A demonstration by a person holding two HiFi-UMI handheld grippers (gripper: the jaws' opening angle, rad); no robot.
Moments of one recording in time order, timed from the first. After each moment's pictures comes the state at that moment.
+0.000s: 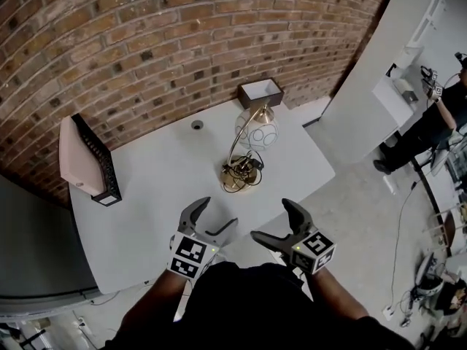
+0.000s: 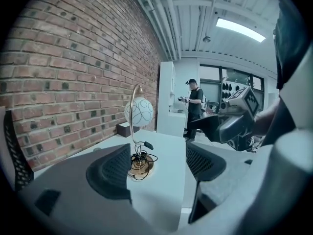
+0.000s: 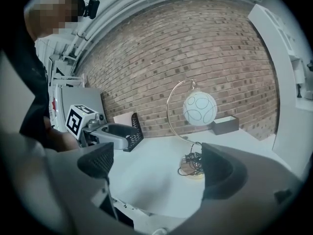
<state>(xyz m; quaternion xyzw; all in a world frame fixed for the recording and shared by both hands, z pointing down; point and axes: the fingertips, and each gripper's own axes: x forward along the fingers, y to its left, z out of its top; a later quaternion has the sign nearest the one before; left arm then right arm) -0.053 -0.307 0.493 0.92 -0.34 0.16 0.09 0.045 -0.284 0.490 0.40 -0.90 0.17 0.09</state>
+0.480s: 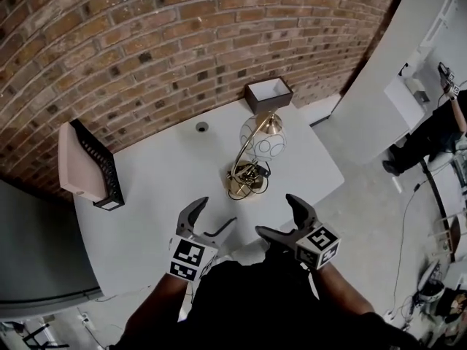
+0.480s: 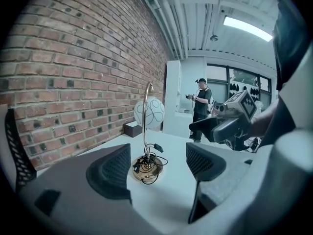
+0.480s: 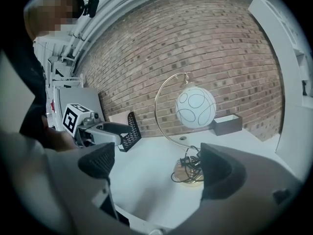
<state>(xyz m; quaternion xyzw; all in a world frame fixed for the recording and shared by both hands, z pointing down) -0.058 -0.349 0.499 0.91 -0.37 0.16 0.10 0.056 -0.340 0.499 0.38 -0.90 0.18 0.10</state>
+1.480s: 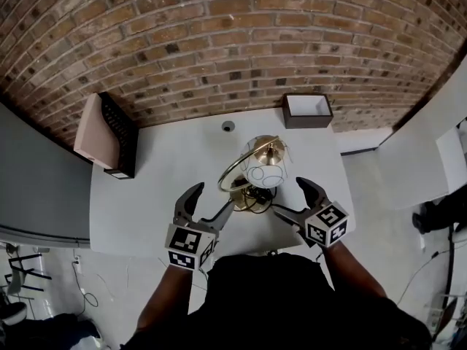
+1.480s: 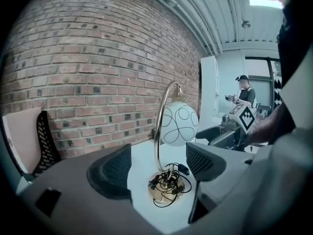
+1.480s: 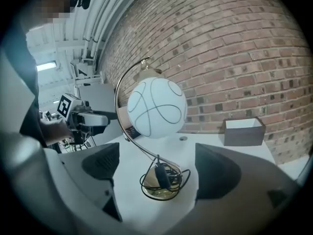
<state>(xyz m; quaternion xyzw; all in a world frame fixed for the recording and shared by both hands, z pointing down) -0.027 -0.431 0.480 0.79 -0.58 0.14 0.12 0.123 -0.486 0.536 0.21 -0.95 0.16 0.15</state>
